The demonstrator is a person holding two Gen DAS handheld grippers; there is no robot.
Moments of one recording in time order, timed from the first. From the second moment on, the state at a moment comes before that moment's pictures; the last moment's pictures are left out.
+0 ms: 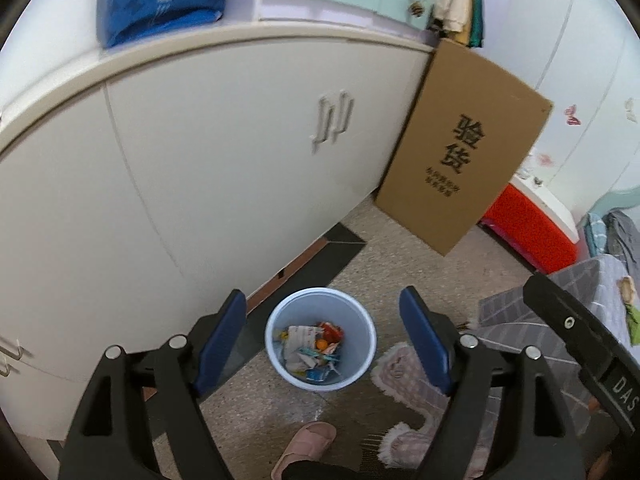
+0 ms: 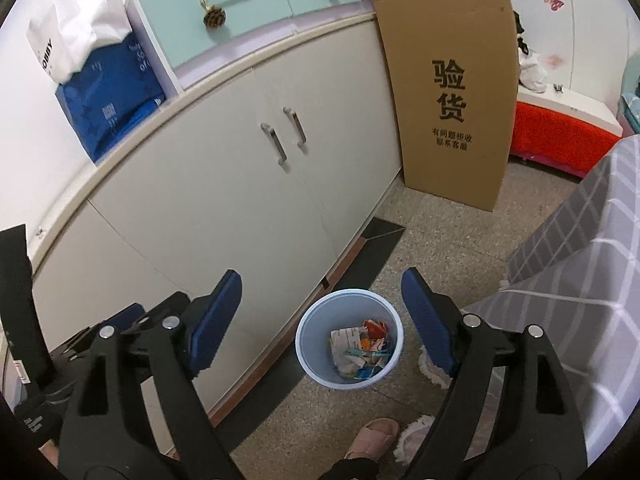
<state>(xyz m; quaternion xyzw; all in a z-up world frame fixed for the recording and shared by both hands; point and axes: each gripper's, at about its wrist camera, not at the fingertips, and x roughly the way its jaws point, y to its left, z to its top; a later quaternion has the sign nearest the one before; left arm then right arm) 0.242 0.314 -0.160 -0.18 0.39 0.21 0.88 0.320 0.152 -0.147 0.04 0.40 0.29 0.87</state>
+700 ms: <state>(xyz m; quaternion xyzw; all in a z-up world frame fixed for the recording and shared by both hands) 0.340 0.009 -0.092 -0.02 0.40 -0.01 0.91 0.305 -0.140 -0.071 0.09 0.32 0.10 0.94</state>
